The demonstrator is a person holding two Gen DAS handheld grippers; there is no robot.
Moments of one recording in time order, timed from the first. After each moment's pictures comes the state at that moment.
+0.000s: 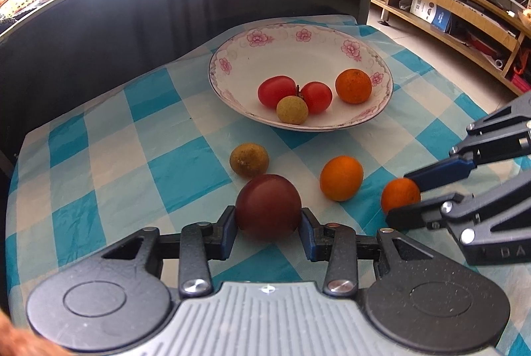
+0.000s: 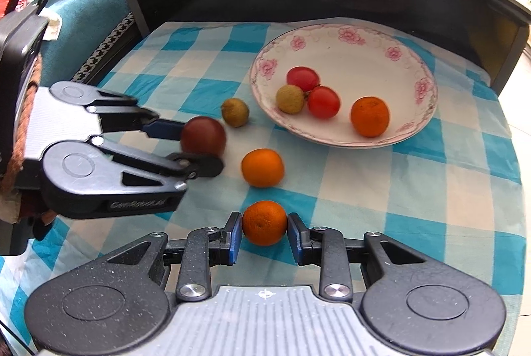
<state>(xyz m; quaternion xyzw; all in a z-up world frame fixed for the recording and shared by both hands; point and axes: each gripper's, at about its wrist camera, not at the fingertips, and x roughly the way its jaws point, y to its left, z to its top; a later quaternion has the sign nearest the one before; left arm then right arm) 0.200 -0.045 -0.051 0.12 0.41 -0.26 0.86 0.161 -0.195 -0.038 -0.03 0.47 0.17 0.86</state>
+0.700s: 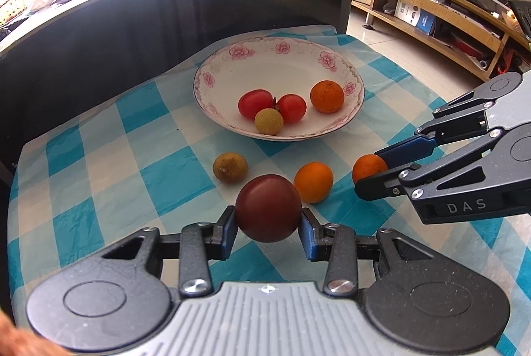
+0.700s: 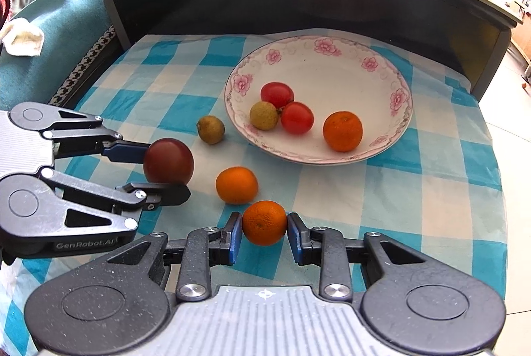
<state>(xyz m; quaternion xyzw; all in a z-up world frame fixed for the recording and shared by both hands) 0.186 -0.046 -0.031 0.12 0.41 -0.29 0.86 0.168 -0.202 -0.031 -0.03 0.47 0.15 0.87</state>
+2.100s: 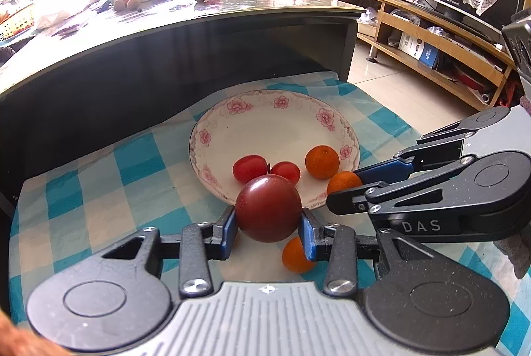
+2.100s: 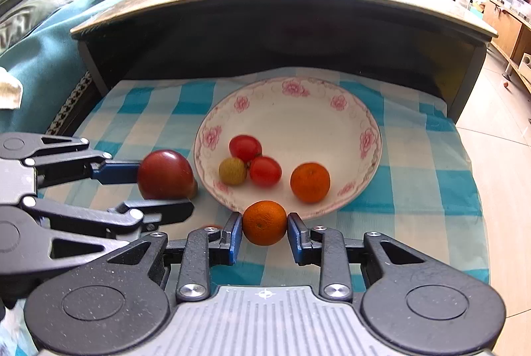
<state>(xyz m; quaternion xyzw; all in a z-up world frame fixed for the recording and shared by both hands) 0.207 -0.069 -0.003 0.09 0.37 -0.28 0.88 0.191 -0.214 -0.013 0.00 0.43 0.11 0.90</state>
